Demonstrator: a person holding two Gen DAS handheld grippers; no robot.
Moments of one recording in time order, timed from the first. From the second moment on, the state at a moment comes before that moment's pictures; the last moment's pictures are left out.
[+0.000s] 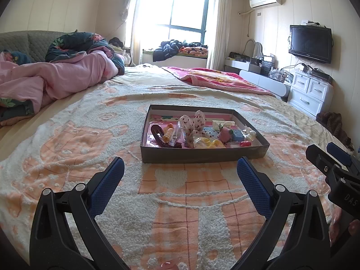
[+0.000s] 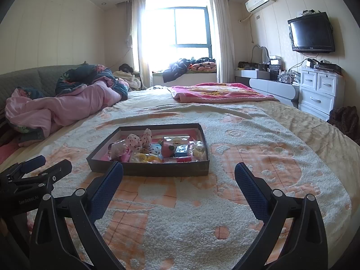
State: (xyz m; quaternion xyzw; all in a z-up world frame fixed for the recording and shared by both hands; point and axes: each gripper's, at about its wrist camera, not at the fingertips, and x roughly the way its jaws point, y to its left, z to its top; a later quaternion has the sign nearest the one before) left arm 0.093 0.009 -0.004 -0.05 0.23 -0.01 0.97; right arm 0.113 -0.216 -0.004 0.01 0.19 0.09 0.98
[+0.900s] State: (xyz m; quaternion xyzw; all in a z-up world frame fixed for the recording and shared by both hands) left arm 0.094 0.012 -0.001 -0.05 0.23 0.00 0.97; right arm 0.113 -0.215 -0.004 0.01 0.19 0.10 0.98
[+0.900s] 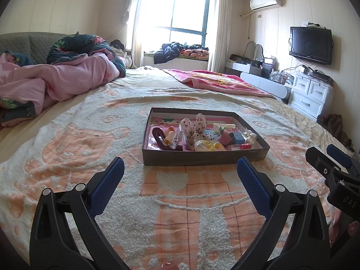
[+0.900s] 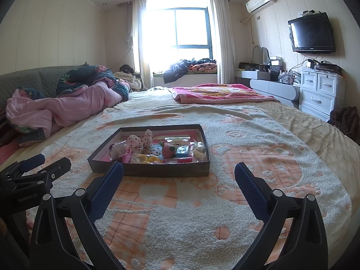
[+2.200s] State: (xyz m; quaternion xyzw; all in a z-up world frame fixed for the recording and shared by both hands) left arm 0.094 0.016 0.004 -0.05 0.22 0.00 0.97; right arm 0.113 -0.213 -0.001 0.01 0.19 0.10 0.98
